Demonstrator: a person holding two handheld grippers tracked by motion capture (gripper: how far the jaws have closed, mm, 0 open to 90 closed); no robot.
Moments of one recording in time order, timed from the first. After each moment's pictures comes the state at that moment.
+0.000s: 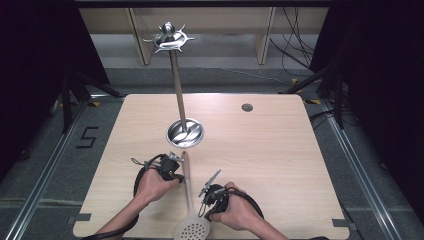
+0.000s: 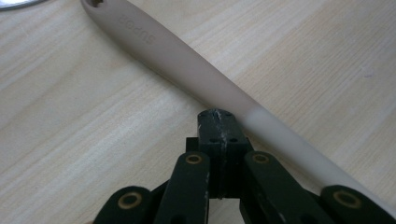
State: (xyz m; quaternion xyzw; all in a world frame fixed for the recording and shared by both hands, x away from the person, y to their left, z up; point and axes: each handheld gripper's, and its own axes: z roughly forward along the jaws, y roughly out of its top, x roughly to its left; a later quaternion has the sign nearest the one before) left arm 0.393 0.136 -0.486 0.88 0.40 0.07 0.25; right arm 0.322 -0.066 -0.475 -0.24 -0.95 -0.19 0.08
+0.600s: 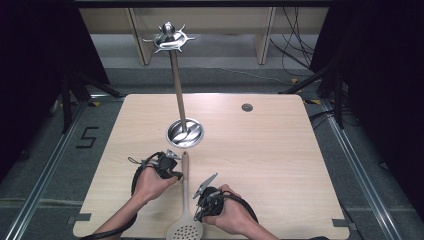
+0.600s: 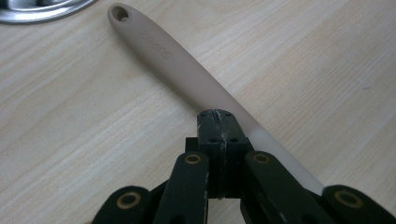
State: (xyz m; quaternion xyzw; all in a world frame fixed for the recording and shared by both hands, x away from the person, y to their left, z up) left arm 0.394 0.140 -0.480 0.87 0.41 0.08 0.27; right arm 0.315 -0.053 -0.482 -0.24 -0.93 -0.24 0.08
